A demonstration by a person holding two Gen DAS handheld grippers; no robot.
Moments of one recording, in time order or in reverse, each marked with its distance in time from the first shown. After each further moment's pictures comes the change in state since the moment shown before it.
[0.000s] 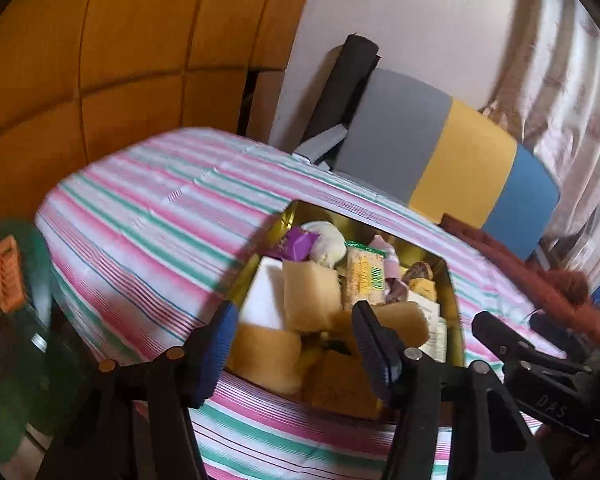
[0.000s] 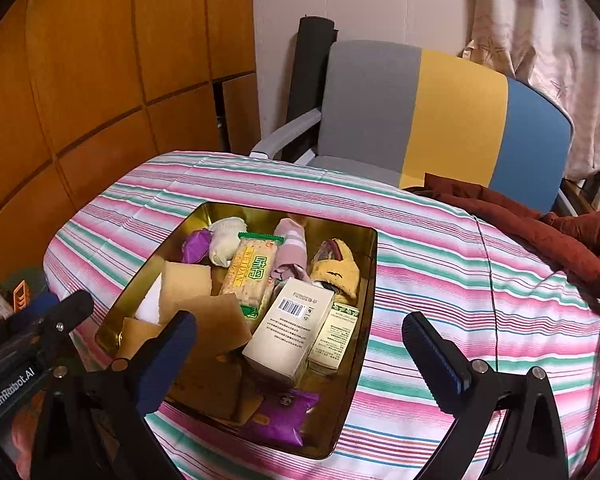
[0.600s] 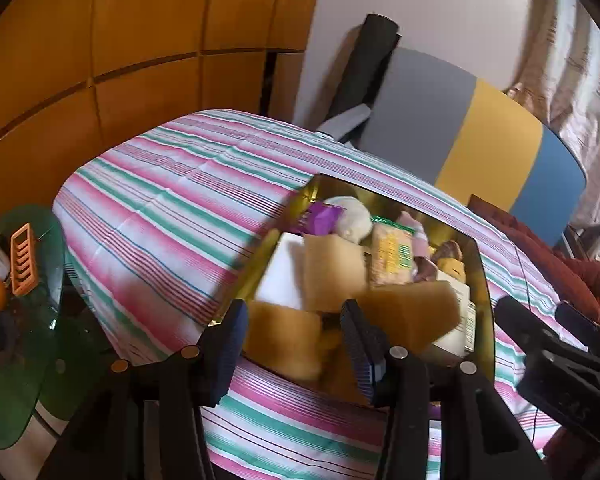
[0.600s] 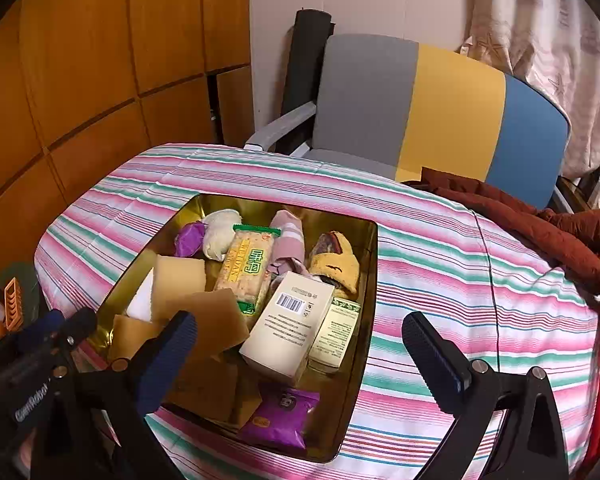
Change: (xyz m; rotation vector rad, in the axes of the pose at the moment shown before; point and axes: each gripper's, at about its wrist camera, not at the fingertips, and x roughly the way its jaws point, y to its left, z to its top) left arm 0.017 -0.018 -0.010 0.050 0.052 0.126; right arm 0.011 0.007 -0.003 0.004 0.020 -0.032
